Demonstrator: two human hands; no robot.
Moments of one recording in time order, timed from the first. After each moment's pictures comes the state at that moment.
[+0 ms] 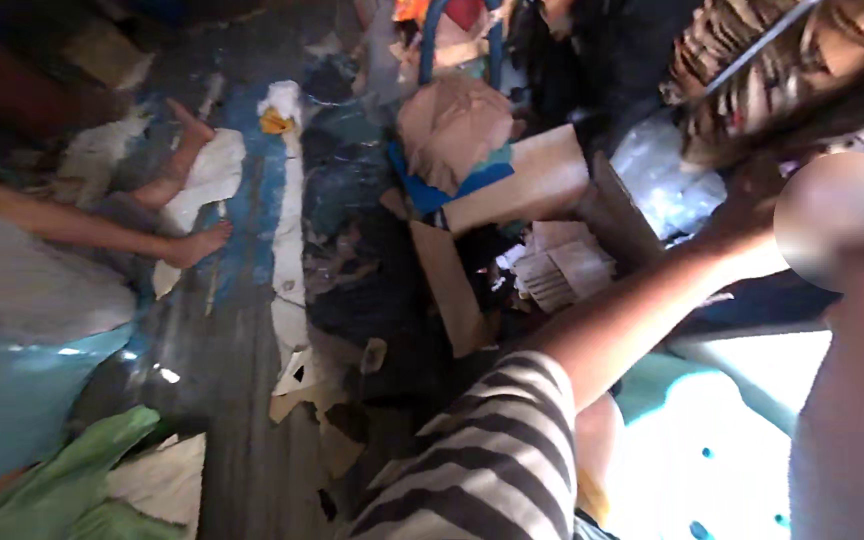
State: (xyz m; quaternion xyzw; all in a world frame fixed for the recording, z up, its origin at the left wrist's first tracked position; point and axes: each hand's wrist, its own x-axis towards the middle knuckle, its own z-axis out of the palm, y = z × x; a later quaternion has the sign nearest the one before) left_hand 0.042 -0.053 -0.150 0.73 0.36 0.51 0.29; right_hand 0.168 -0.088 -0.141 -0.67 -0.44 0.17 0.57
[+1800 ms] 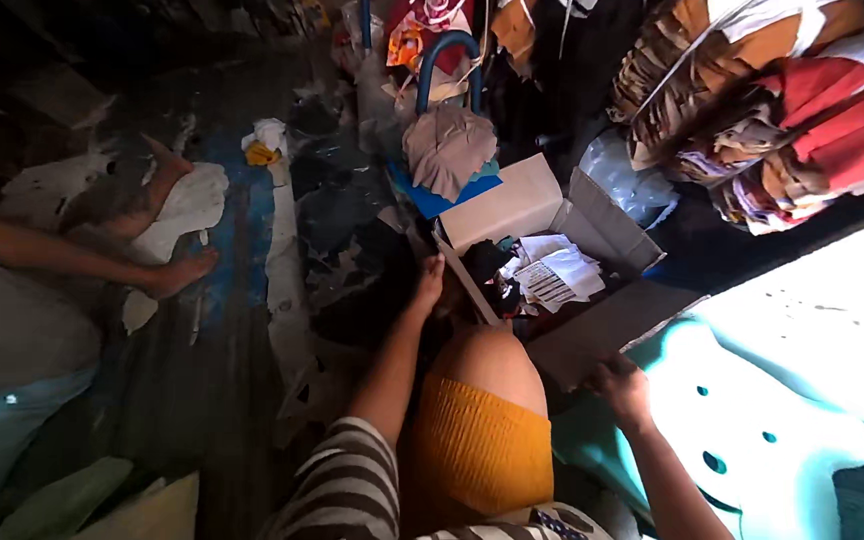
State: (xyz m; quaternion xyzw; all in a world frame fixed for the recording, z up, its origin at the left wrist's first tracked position) left_hand -0.316 -0.224 -0.284 0.40 0.69 0.40 0.46; right_hand 0.037 -0.327 -0.305 -0.74 -0.49 0.37 0.29
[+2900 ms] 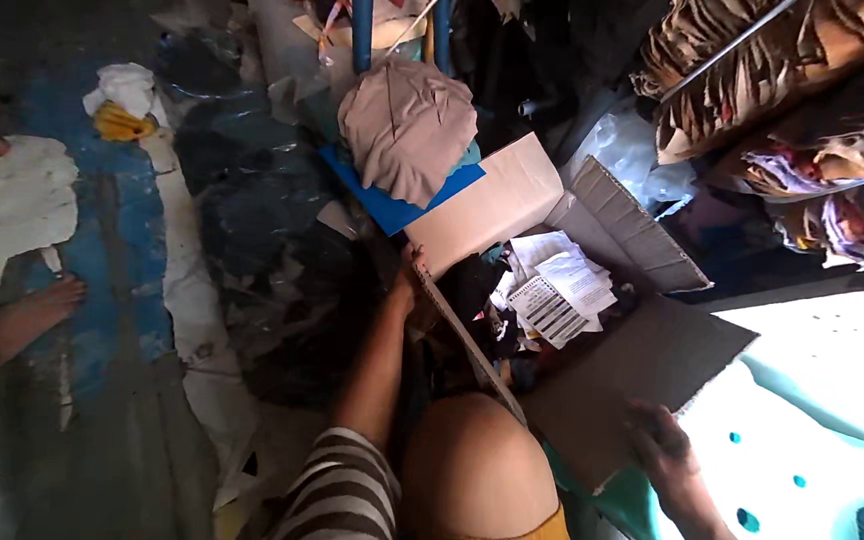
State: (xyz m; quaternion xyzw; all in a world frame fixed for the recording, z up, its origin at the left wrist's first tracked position) left_hand -0.341 -0.081 -0.382 0.30 0.62 0.45 0.57; right_hand 0.040 -0.331 -0.296 -0.73 -0.43 0.40 0.35
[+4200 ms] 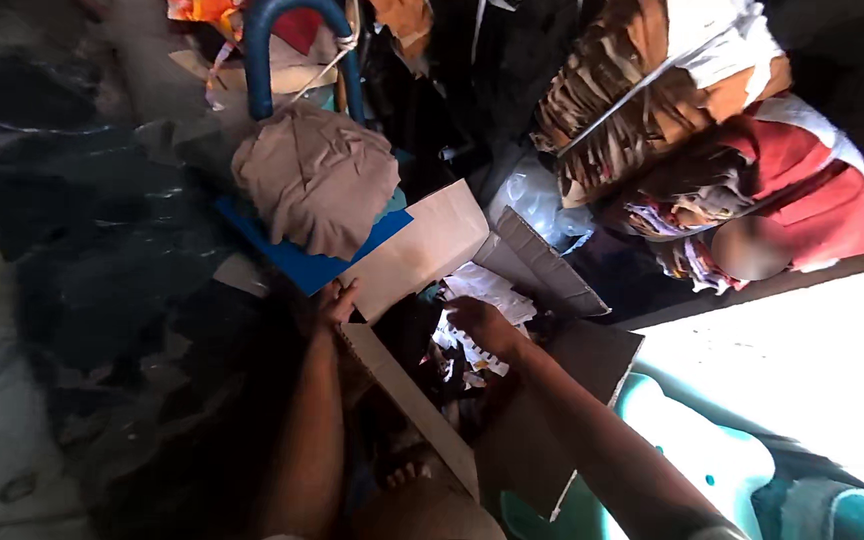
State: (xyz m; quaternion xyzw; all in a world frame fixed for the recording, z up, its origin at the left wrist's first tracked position) left_hand -0.348 -0.030 -0.370 0.32 0.60 0.49 0.55; right_hand -0.089 -0.077 -0.260 -0.59 -0.65 0.46 0.12
